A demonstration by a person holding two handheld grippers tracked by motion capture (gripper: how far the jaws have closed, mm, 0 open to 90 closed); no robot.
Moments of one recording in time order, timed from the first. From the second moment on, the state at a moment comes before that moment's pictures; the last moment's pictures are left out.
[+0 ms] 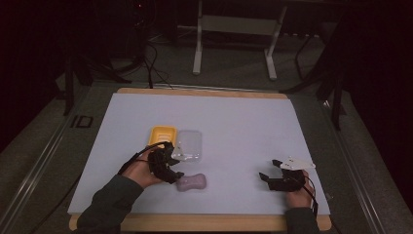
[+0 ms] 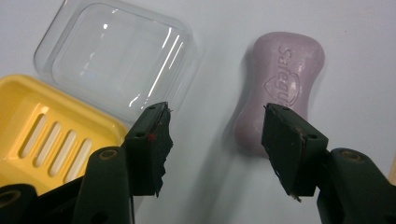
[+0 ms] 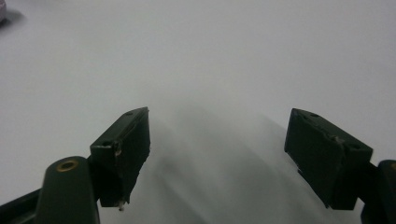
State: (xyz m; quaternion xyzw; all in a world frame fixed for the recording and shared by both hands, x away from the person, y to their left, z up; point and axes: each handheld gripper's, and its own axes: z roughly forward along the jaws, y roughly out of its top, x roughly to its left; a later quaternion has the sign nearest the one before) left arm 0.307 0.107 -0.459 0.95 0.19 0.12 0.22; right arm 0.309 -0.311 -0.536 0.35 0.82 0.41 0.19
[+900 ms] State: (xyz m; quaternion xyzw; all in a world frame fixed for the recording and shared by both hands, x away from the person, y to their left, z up) left arm 0.313 0.071 -0.465 0.97 0.15 0.10 0.17; right arm 0.309 -0.311 -0.536 0.35 0.82 0.41 0.19
